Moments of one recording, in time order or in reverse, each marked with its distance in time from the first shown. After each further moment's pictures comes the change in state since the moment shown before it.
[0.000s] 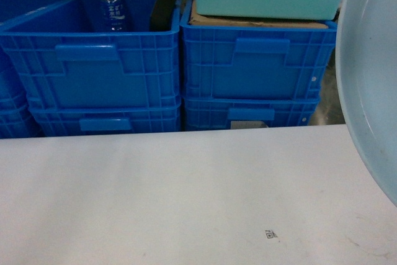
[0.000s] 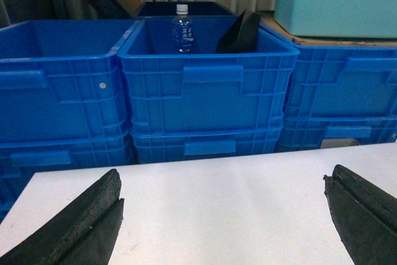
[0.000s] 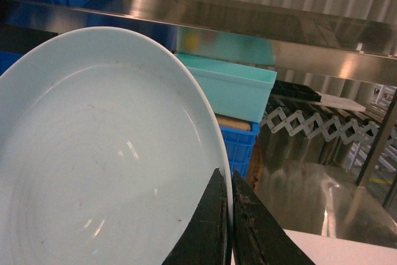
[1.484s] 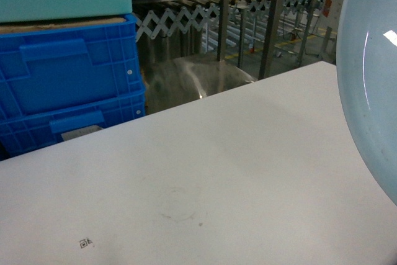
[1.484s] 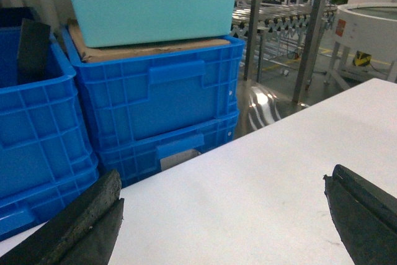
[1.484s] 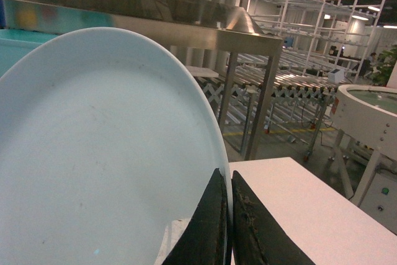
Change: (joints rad) left arm 0.000 0.000 0.000 0.000 0.000 0.000; right arm 0.000 0.000 0.000 0.000 0.000 0.000
